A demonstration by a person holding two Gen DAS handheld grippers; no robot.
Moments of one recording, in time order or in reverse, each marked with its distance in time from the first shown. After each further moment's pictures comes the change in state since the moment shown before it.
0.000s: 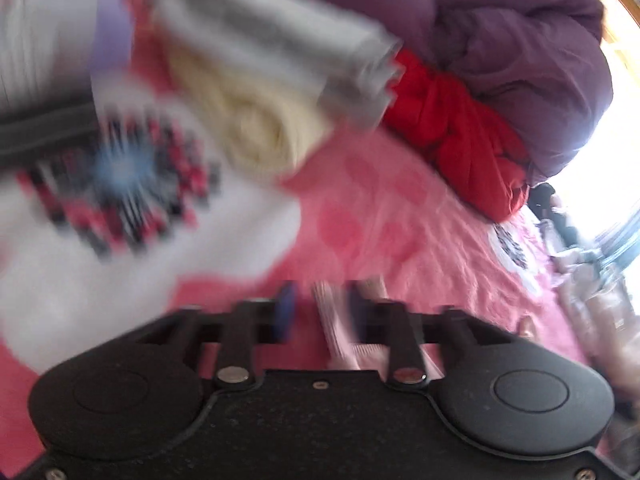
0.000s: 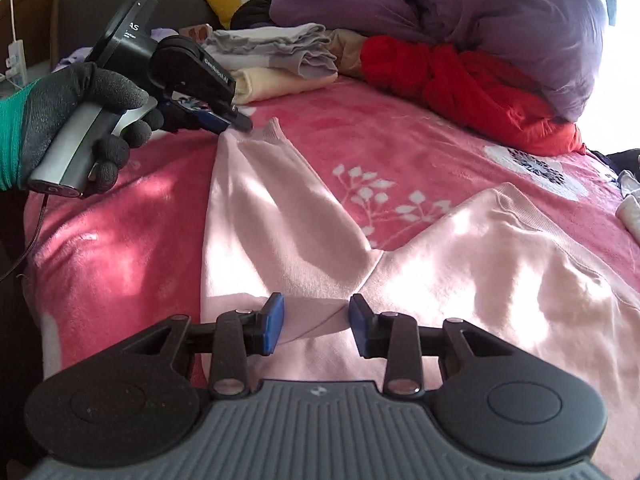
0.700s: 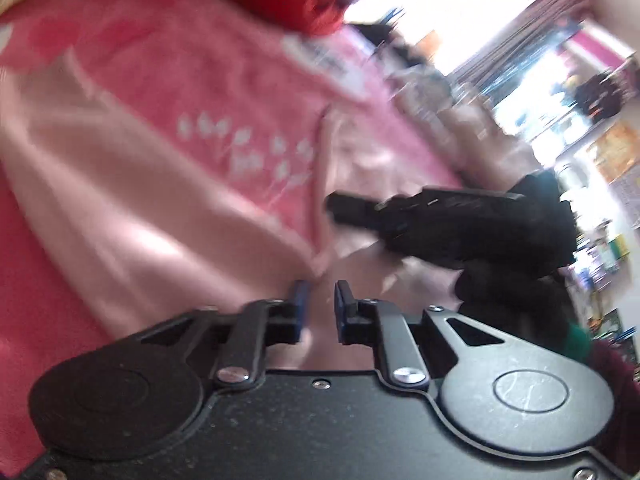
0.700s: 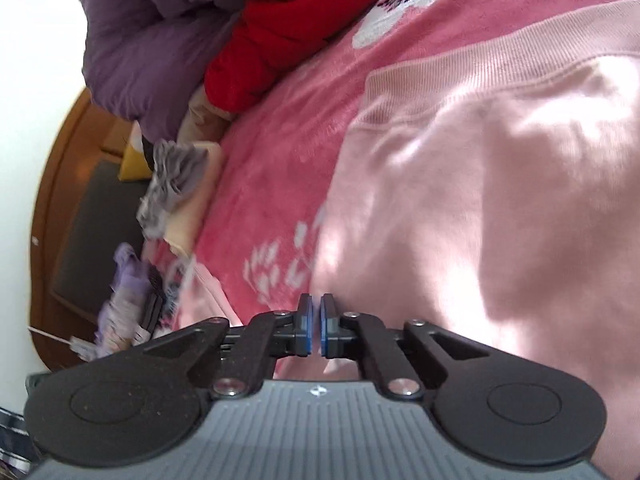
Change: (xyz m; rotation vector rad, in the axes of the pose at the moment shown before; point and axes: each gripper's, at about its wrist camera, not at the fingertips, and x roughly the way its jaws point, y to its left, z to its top) left arm 0.003 -0.086 -0.094 0.159 0.407 -0.549; right arm 0.087 -0.190 -0.011 0.957 0.021 0.424
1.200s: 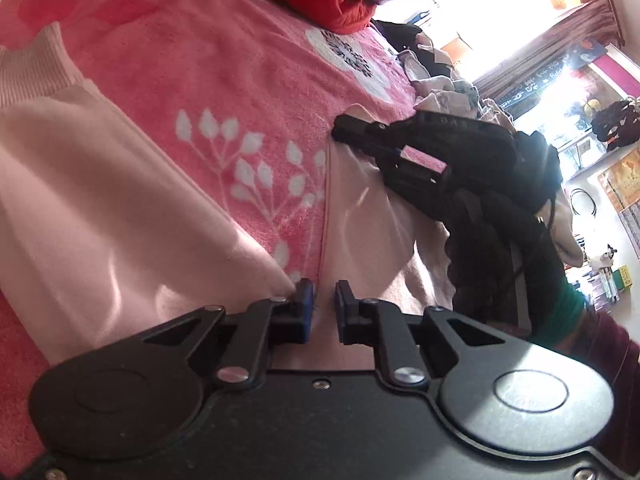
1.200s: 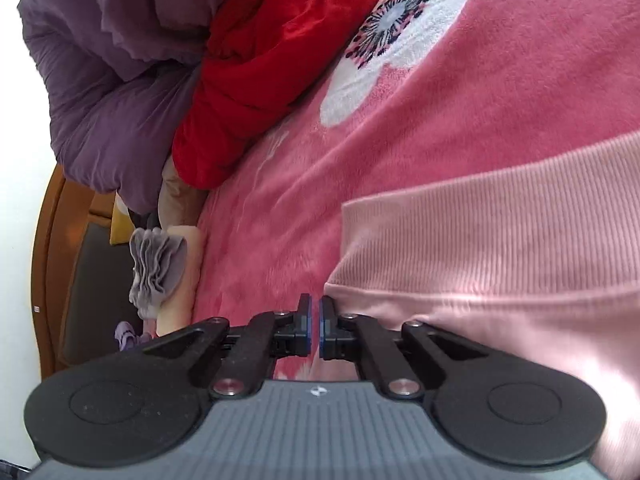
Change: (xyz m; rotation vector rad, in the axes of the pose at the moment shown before) left arm 0.043 0.007 0.016 -0.093 0.064 0.063; right arm 0.041 -0.027 0.090 0.112 -0.032 0.008
